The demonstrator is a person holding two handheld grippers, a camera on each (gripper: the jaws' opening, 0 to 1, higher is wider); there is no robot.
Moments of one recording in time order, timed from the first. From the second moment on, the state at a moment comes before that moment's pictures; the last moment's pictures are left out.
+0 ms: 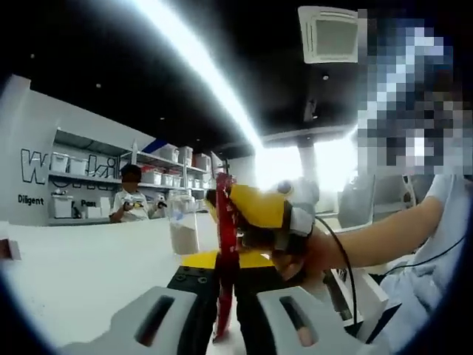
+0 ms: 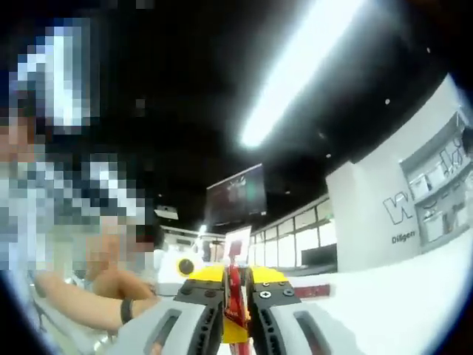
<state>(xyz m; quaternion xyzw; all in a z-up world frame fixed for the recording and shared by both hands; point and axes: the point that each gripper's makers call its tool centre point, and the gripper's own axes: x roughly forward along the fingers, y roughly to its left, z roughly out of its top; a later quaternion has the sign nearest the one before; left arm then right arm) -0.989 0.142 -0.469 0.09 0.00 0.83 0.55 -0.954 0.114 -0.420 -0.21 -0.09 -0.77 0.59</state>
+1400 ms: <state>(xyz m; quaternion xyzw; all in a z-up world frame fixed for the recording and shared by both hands) -0.980 0.142 -0.469 0.10 0.02 0.83 0.54 -0.966 0.120 -0.414 -0.21 -0.12 -0.77 0.59</state>
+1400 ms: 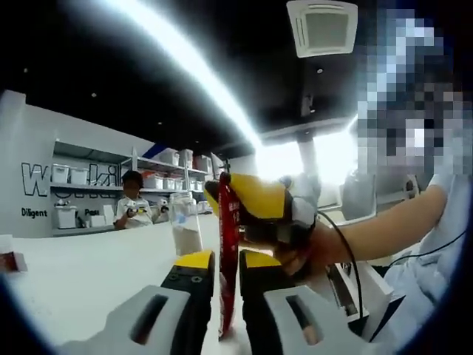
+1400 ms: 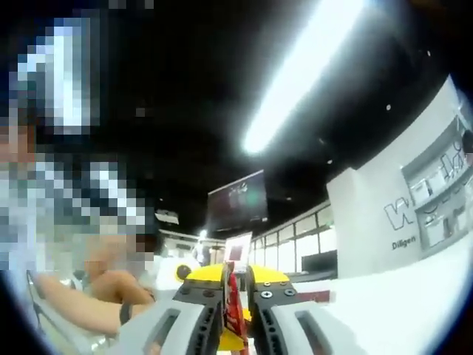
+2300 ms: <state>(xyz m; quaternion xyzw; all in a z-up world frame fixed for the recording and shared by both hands) -0.986 0.138 -0.468 0.11 0.02 0.84 0.53 -0.965 0.114 -0.420 -0.21 -0.08 -0.77 0.59</state>
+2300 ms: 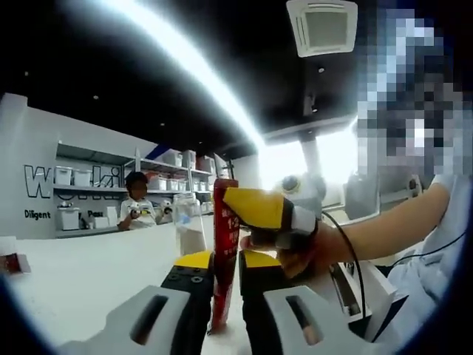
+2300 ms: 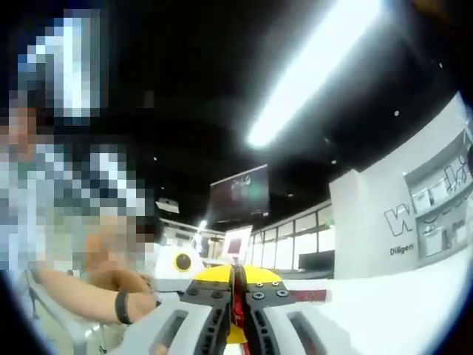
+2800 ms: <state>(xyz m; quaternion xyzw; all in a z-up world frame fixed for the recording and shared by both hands) -0.978 0.141 -0.468 0.11 0.02 0.84 0.53 -0.956 0.109 -0.428 -0.20 -0.07 -0.78 0.59</state>
